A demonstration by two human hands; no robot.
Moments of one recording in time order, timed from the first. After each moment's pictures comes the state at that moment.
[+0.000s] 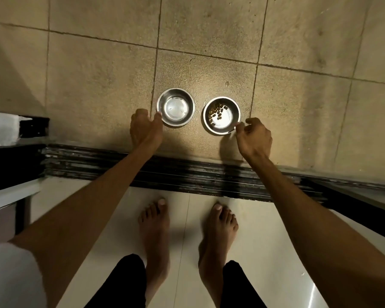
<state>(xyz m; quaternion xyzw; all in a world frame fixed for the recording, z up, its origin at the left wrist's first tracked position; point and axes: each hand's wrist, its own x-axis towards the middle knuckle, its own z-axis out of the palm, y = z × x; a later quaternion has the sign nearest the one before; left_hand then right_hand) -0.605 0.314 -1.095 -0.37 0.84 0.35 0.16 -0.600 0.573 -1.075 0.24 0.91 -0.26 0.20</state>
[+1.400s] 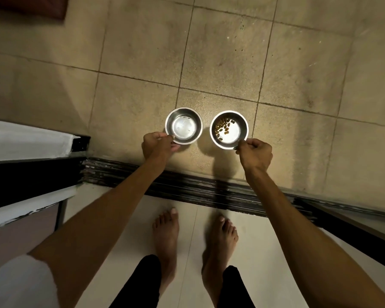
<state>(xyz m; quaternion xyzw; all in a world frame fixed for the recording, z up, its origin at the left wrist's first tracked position) -0.617 0.303 -1.009 -0.52 0.63 0.57 0.13 -0.622 0.532 -0.984 0.41 0.79 -0.44 0.14</state>
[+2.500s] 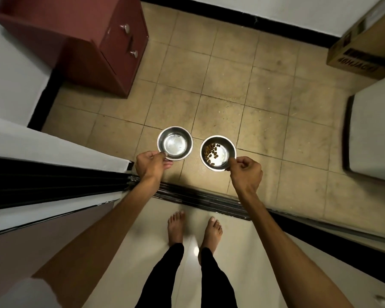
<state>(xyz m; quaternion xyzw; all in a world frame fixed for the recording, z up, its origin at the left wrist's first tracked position) -0.591 0.250 -0.631 -0.51 0.61 0.61 0.03 -0.602 0.481 -0.615 0.31 0.83 -0.47 0.08</state>
